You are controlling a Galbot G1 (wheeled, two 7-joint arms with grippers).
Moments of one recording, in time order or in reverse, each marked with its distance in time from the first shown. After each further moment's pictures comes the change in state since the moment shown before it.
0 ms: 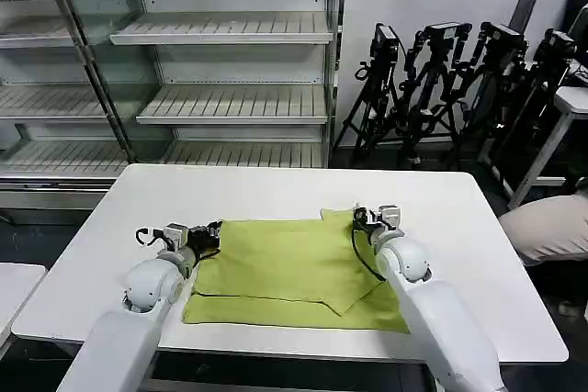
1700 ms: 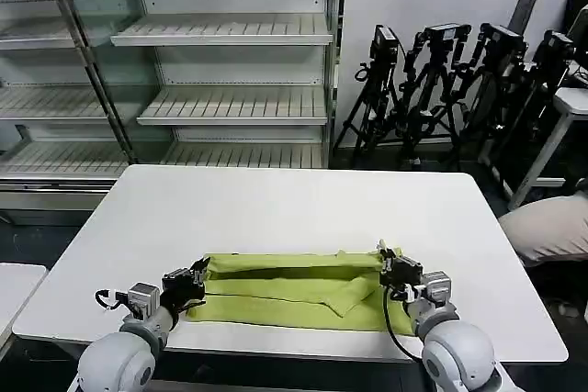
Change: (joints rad) left arm 0.420 0.025 -0.152 -0.414 0.006 -0.002 -0.043; right arm -0.493 -0.139 0.174 0.546 -0.059 -0.017 0.038
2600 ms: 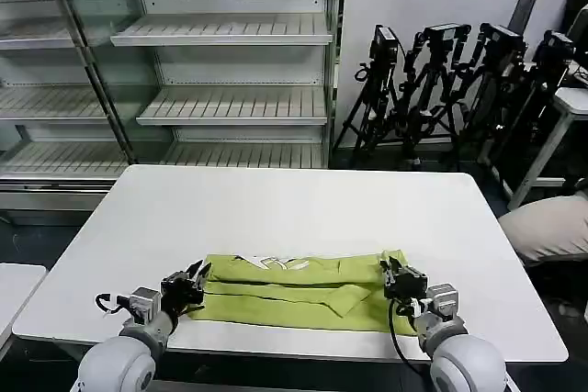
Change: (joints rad) left arm 0.031 -0.007 -0.012 -0.015 0.036 0.000 0.001; right arm -0.092 -0.023 0.055 0.055 -0.006 -0.004 -0.023
